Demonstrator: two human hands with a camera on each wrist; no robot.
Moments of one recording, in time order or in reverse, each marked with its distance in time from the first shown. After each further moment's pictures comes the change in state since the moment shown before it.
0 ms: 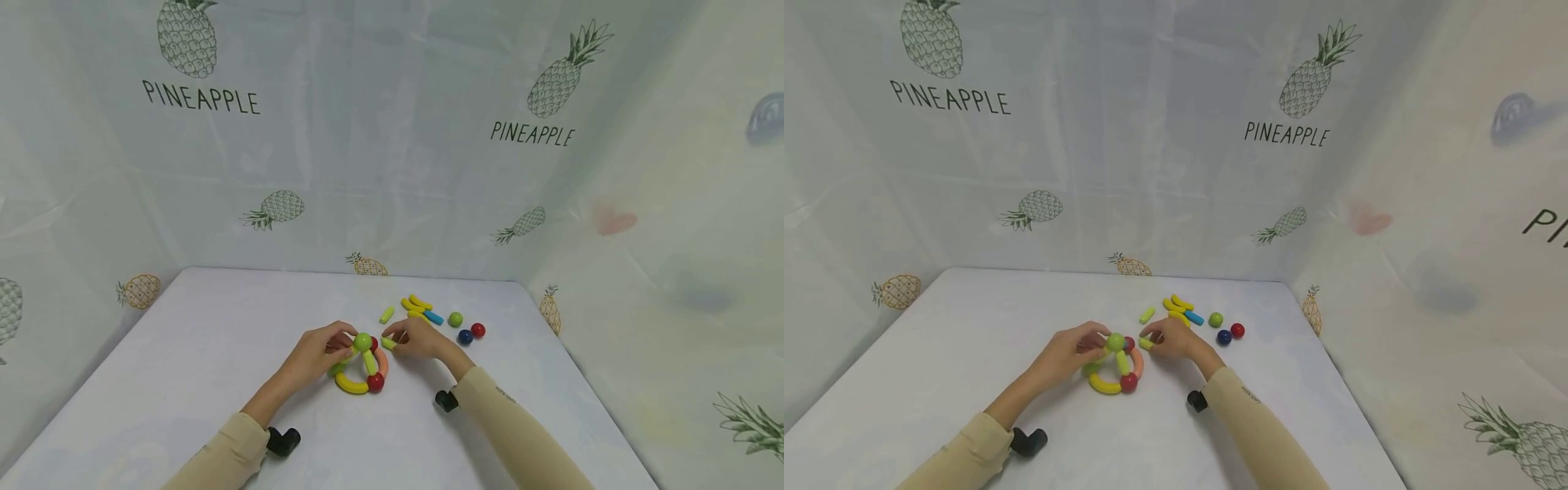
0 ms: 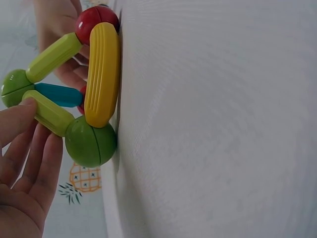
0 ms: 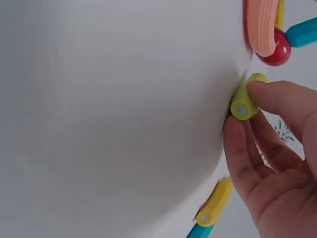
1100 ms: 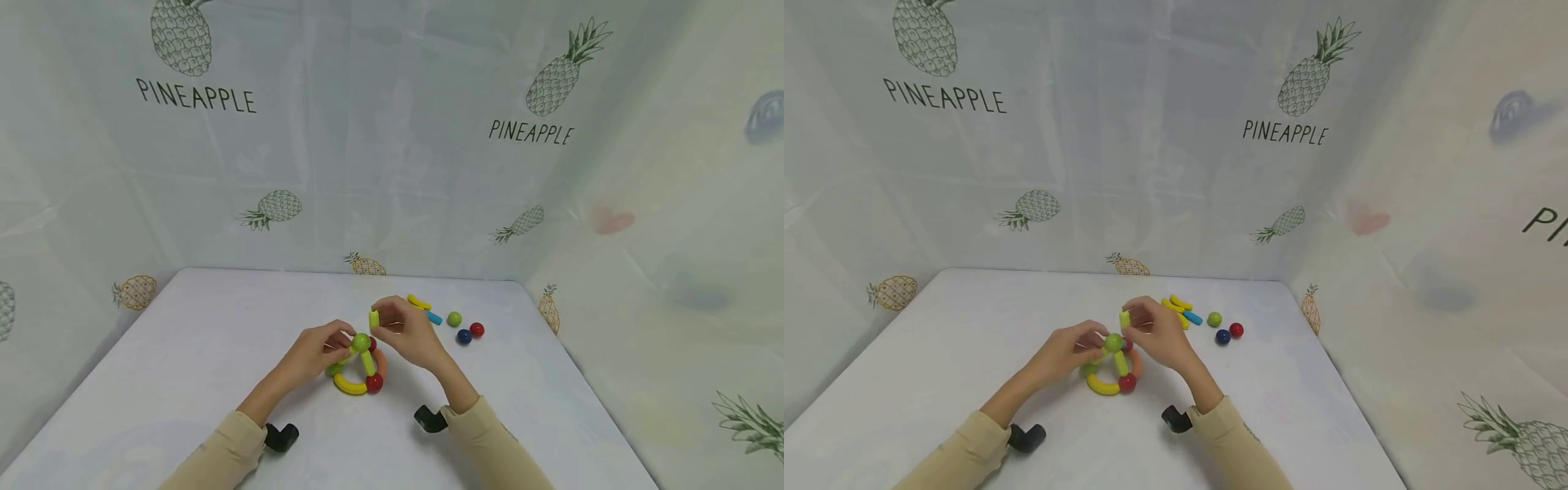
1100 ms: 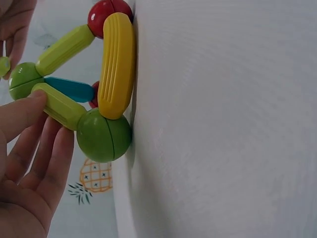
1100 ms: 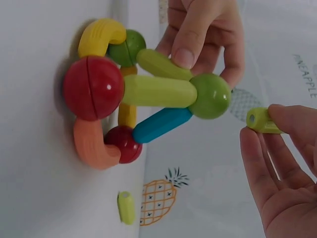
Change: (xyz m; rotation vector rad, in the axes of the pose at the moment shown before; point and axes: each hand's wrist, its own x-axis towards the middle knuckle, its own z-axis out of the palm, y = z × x) left_hand 0.005 -0.005 -0.006 -0.052 -0.054 0.024; right_hand -0.029 -0.072 0.000 0.342 0.427 -0.173
